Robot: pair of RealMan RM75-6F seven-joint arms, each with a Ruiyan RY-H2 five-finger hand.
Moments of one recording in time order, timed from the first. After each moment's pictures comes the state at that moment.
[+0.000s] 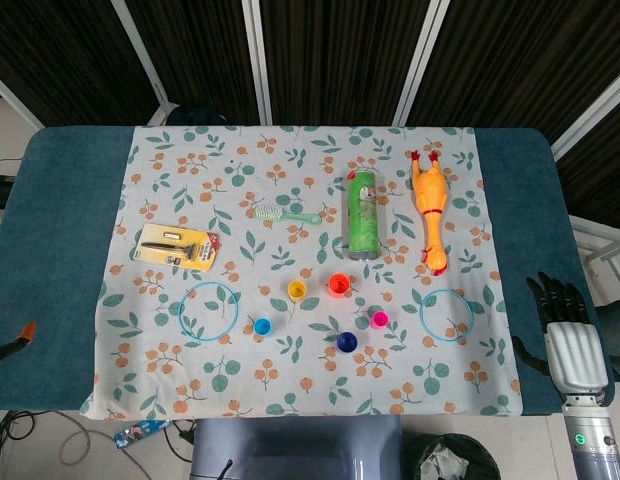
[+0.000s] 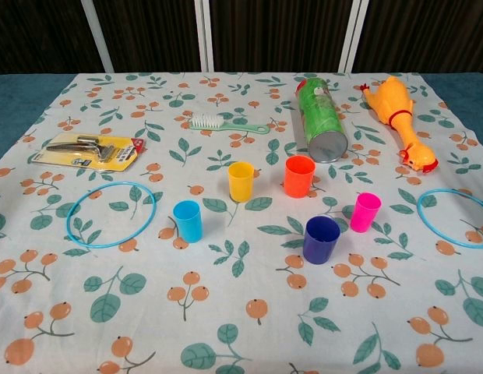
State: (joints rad) left arm -0.07 -1.18 -0.15 -1.65 1.30 1.52 0.10; right arm 0.10 -1.24 0.09 -1.53 -1.50 1.50 -0.02
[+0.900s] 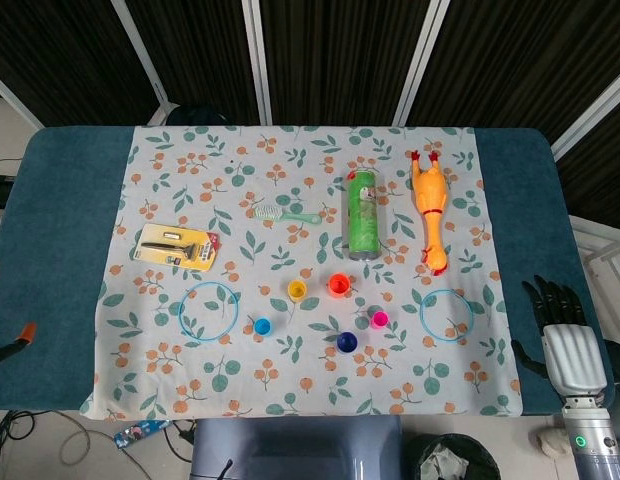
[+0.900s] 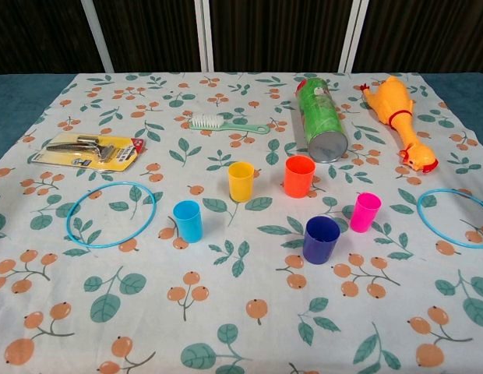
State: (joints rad) left arm -0.06 -1.18 -0.15 -1.66 1.31 1.54 0.10; right arm 0.10 -1.23 0.08 -1.53 -1.51 1.49 -0.03
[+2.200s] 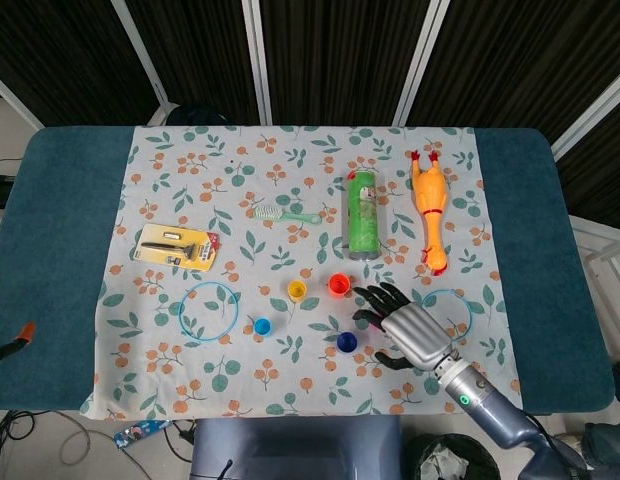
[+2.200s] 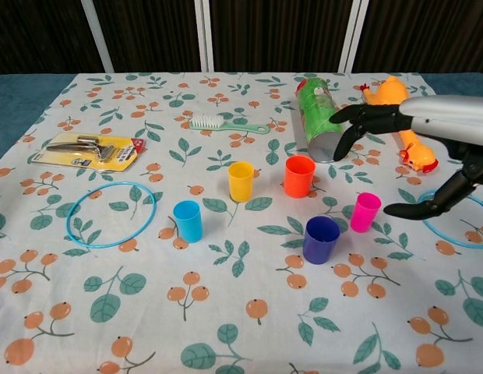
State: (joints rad) left arm -0.06 -1.17 -0.15 -1.66 1.30 1.52 0.09; right arm 0.53 -1.22 0.10 -1.86 -1.53 0.94 -0.13
